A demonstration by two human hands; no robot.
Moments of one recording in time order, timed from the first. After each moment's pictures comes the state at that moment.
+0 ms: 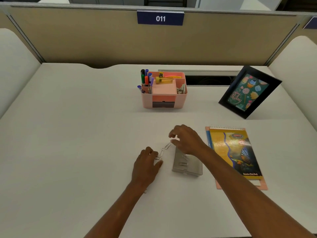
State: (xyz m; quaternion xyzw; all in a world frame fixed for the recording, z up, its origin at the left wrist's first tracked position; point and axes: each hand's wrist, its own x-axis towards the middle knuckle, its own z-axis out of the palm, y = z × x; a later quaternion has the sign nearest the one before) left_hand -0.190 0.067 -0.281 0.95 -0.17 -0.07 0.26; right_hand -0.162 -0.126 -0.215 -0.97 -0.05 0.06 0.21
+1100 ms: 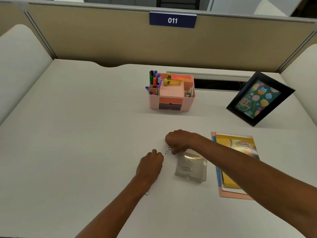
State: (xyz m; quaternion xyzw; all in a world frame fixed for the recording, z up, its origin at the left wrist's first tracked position) left_hand -0.183 0.057 -0.252 0.96 -0.24 -0.10 0.04; right_hand -0.108 -0.102 -0.217 -0.92 -0.25 0.28 -0.06
